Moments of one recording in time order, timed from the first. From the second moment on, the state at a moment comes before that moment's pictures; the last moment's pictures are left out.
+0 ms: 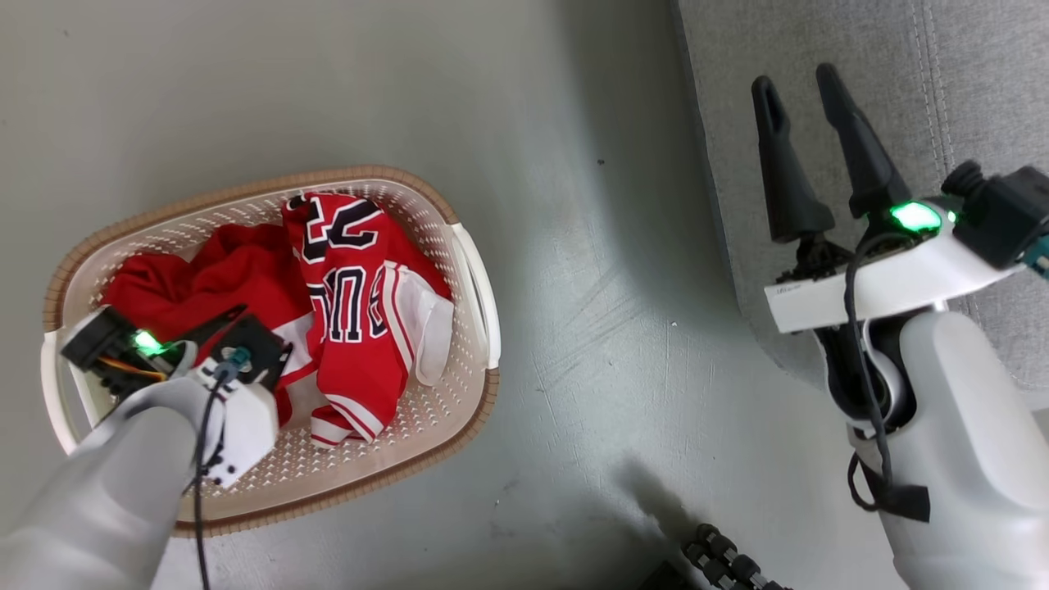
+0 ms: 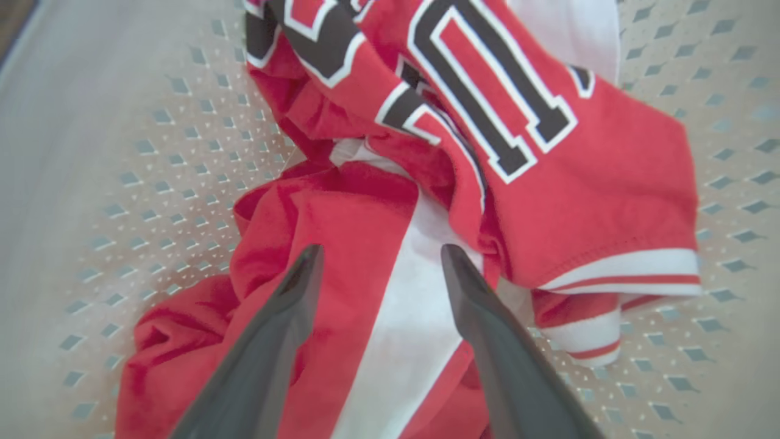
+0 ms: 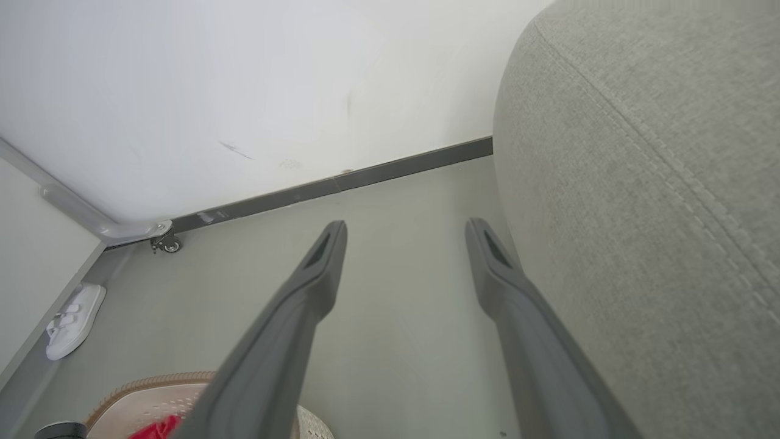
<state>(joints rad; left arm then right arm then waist) -0.81 0.26 -0.73 1.05 -0.07 -0.13 -0.22 -0.51 -0.05 0.14 0.05 0.38 0.13 -0.26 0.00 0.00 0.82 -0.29</state>
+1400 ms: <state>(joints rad) -0.68 0.23 -0.44 0.69 -0.31 -0.08 -0.25 -0.49 -0.05 0.11 0.11 0.30 0.13 -0.26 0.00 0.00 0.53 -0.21</state>
